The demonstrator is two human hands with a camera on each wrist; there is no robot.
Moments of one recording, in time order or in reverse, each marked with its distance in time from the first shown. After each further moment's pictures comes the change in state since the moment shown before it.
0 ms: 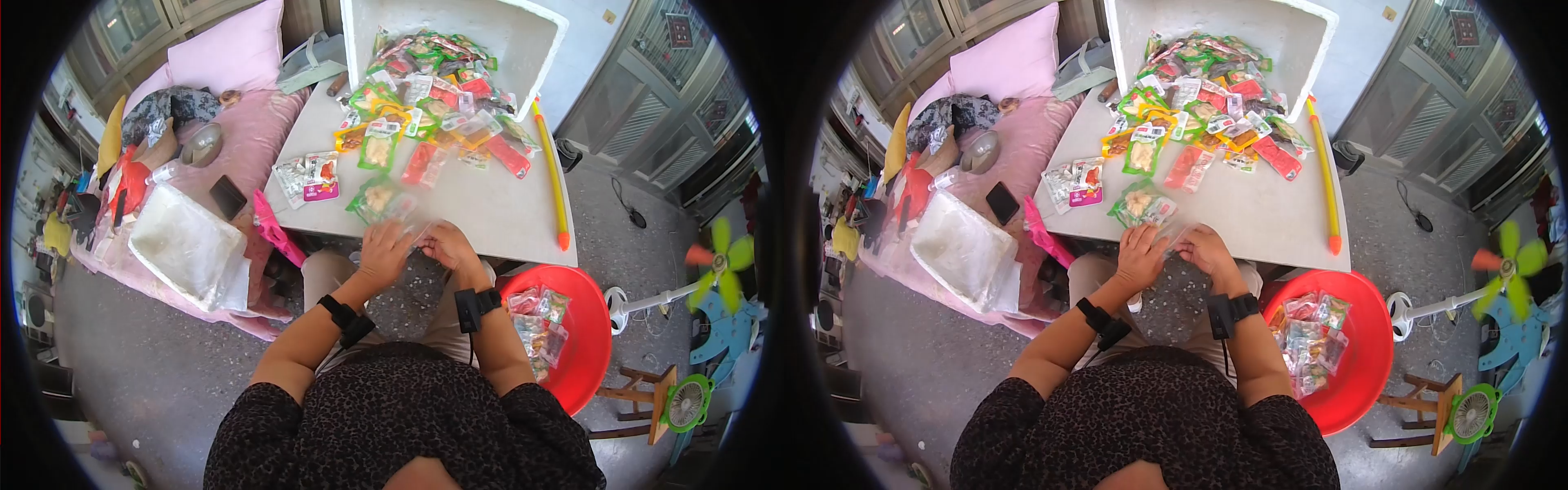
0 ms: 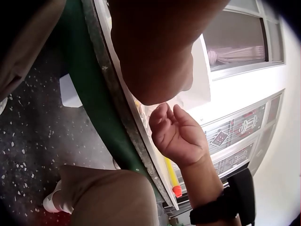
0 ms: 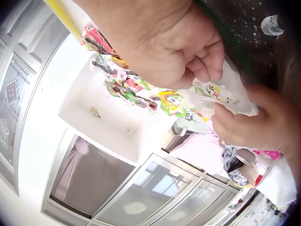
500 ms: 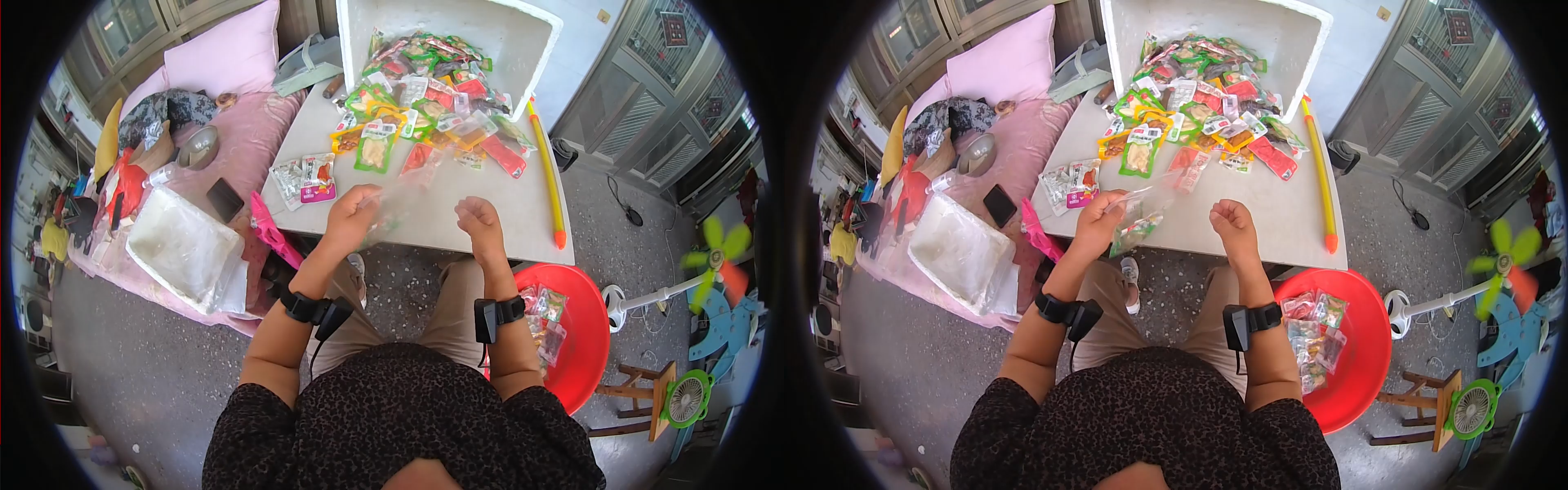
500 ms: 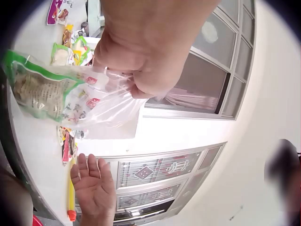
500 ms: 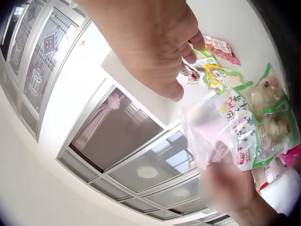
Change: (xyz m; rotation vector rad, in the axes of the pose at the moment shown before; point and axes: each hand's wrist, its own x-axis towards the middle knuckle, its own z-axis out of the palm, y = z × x) left_hand 0.058 -0.025 -0.075 -0.947 -0.040 -0.707; right_hand -0.054 -0.053 0.015 -0.278 0.285 -0.596
